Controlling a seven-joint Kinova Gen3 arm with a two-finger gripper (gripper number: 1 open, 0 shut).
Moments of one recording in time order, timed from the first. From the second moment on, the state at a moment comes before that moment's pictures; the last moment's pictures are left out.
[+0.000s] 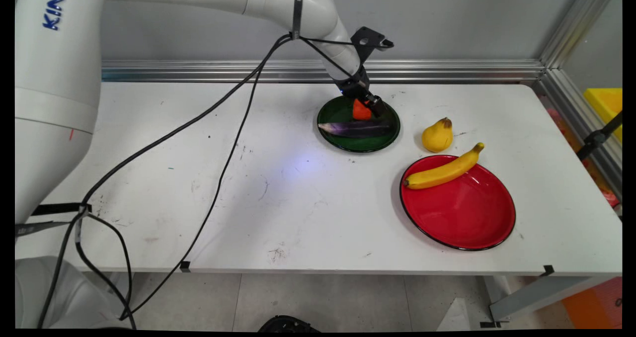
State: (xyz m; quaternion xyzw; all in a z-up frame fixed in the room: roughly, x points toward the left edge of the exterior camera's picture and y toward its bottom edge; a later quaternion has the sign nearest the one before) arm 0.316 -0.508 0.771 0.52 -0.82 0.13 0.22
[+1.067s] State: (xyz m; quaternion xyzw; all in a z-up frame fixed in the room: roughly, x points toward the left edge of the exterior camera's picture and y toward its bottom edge) arm 0.329 -0.479 0.815 0.47 -0.84 0.14 0.22
